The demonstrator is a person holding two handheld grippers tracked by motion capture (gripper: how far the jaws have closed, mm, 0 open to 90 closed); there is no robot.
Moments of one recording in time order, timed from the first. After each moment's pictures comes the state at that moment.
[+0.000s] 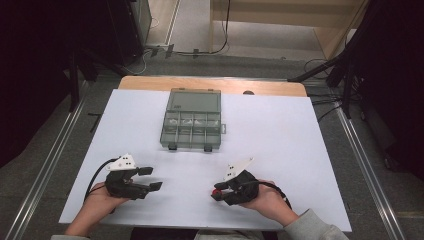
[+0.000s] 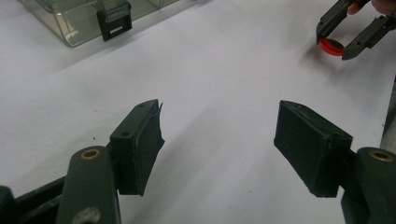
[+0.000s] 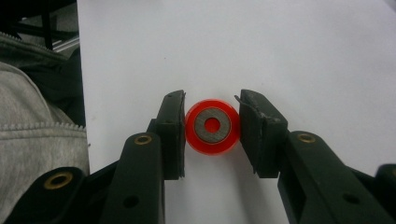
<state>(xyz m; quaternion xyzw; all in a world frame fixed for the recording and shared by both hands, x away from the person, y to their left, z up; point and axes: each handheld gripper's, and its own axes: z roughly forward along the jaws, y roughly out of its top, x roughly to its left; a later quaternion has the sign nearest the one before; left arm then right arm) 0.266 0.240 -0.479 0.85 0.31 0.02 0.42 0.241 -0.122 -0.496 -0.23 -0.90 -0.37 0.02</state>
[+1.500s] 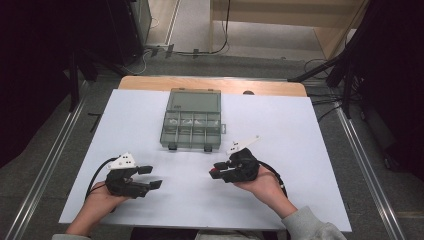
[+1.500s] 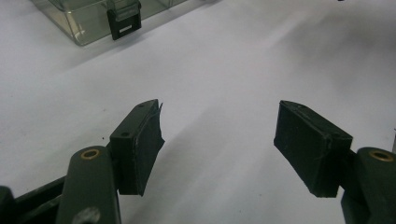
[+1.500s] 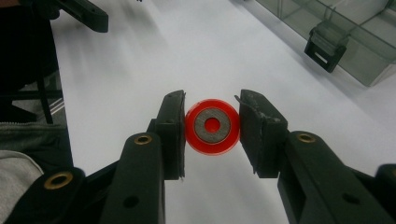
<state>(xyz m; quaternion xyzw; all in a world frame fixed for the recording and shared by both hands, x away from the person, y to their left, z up) 0.269 0.240 -0.481 0.85 0.32 0.03 0.42 0.278 -0.126 -0.468 -0.33 -0.85 -0.40 0.03</state>
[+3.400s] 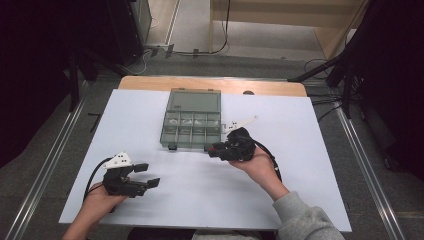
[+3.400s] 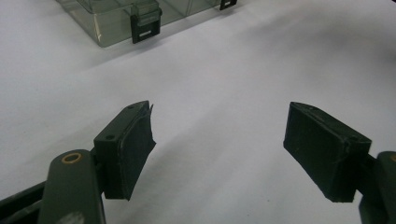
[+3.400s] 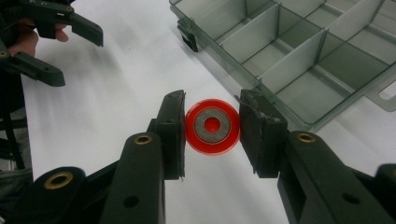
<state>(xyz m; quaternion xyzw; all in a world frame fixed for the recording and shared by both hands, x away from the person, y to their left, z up) 0.269 0.247 -0.482 0.83 0.35 0.04 0.43 0.325 -0.122 -0.452 -0.36 -0.83 -0.41 0.01</state>
